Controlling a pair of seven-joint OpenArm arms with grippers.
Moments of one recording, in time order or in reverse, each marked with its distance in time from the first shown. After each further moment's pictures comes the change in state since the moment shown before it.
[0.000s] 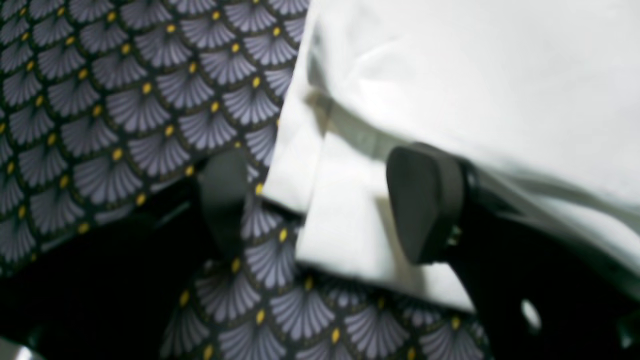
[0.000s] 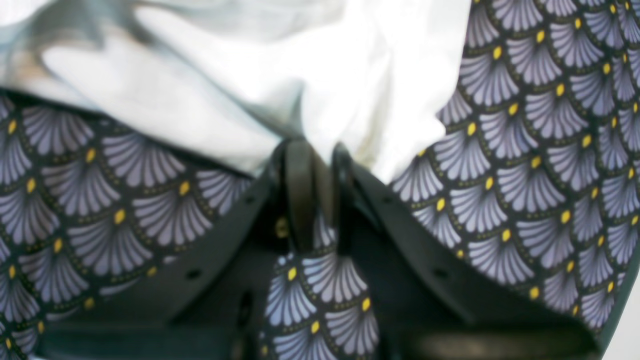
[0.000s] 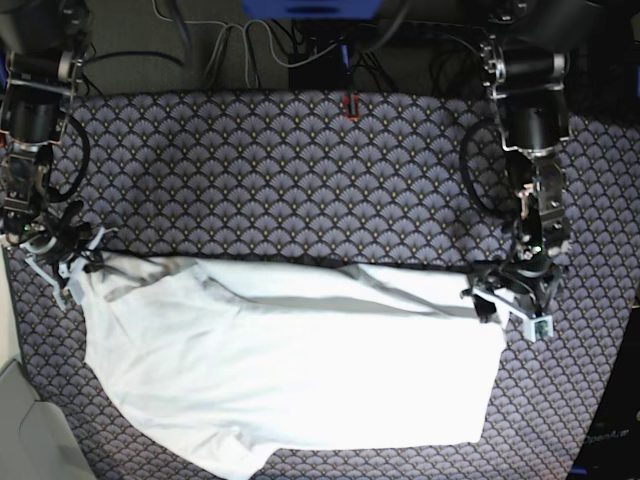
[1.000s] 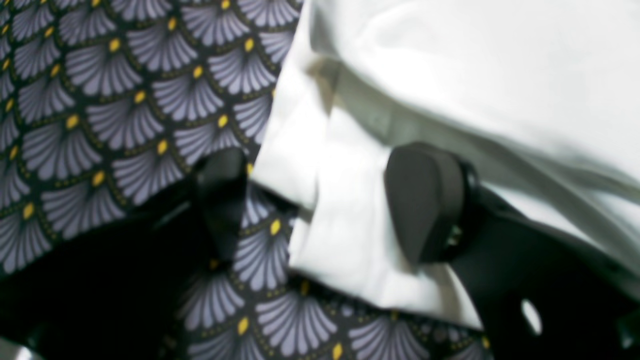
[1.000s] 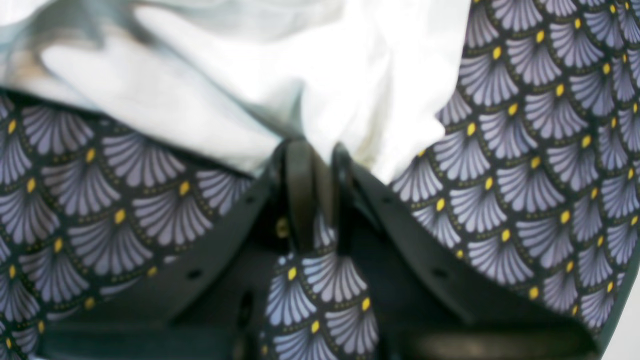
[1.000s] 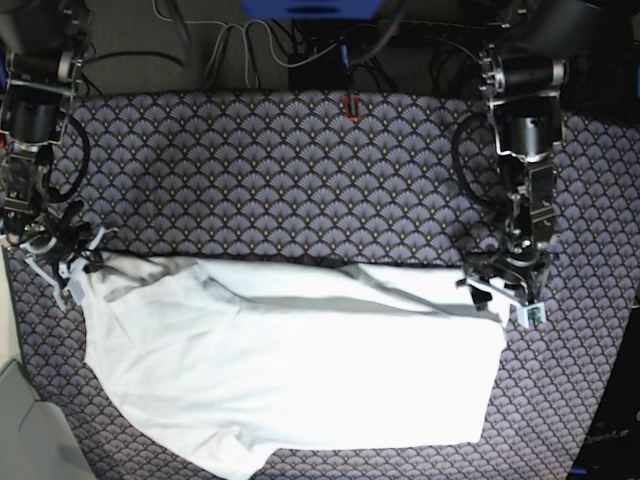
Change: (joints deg) left arm -1.6 0.6 0.0 -10.6 0.1 0.2 -4.9; right arm 0.0 0.0 0.0 0.0 0.0 0.0 -0.1
